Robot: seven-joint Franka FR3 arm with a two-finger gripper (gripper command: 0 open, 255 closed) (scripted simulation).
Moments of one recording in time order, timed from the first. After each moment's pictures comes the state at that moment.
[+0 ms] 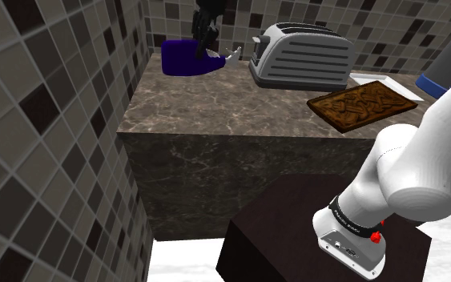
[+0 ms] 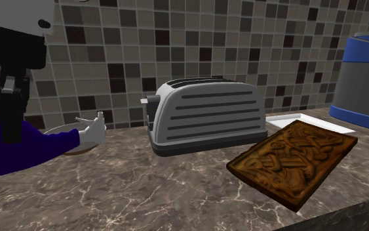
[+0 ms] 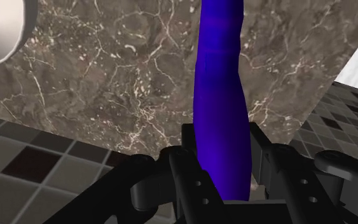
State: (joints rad) arm 0.38 -0.06 -0.18 -1.85 0.16 1.99 -1.09
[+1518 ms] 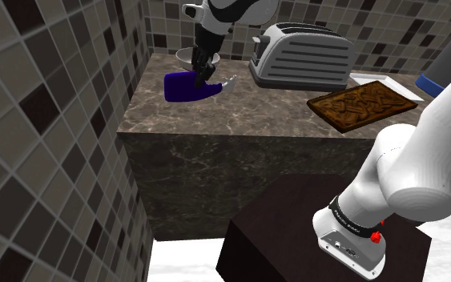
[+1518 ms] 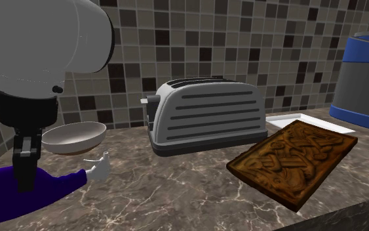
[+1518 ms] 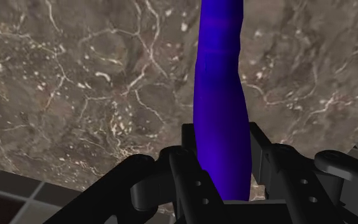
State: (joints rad) arm 0.38 -0.03 -0.18 -2.05 0.19 2.22 -1.13
